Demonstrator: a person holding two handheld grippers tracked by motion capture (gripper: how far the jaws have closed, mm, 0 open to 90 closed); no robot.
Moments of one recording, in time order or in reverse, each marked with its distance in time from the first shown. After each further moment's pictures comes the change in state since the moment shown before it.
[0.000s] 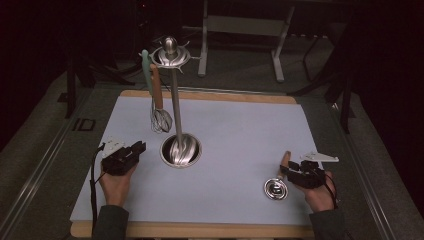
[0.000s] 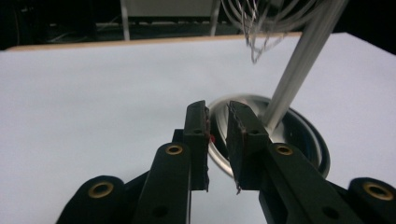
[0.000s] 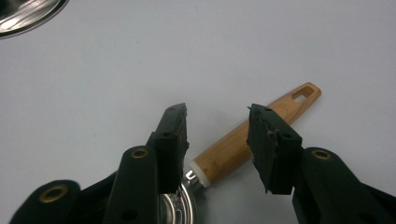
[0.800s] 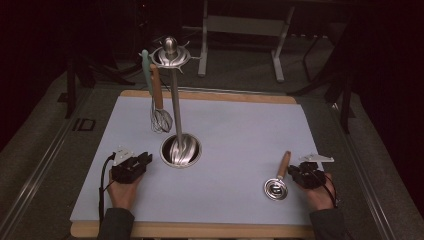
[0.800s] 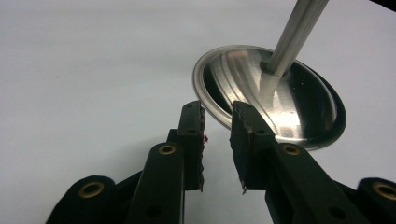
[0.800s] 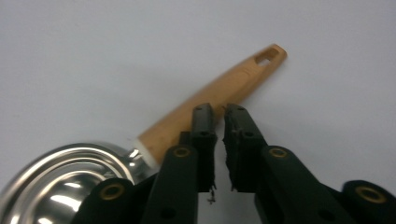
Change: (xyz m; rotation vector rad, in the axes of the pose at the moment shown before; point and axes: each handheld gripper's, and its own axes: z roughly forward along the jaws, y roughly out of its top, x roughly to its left) left arm -0.005 -0.037 0.020 0.078 -0.007 -0.011; right arm -0.013 -0.013 0.016 0.091 -0.127 -0.001
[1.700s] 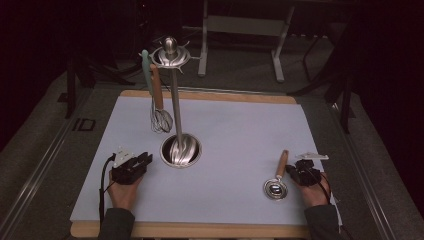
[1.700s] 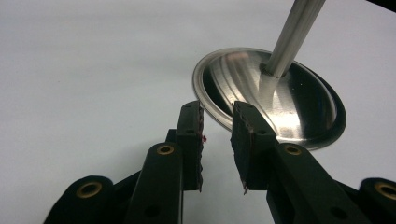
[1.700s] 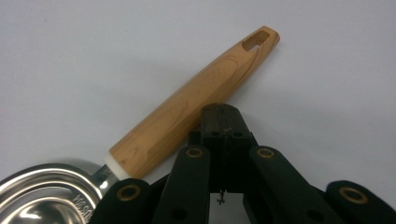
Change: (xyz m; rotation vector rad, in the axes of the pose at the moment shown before) left arm -0.002 -0.002 -0.001 -0.016 0.005 0.015; right arm -0.002 0.000 0.021 0.025 -0.012 0.034
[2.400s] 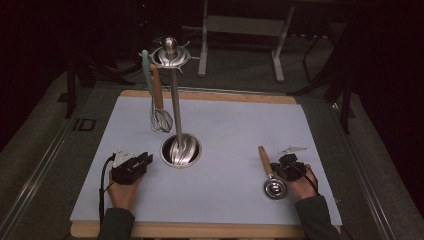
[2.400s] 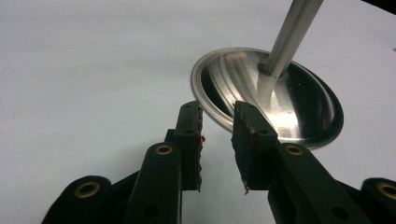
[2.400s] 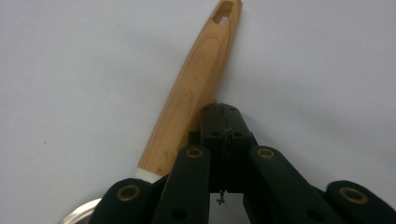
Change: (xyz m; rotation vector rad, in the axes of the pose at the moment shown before) left arm 0.001 0.000 0.000 -0.001 -0.010 -0.003; right arm 0.033 0.026 0.016 0.065 0.097 -0.137
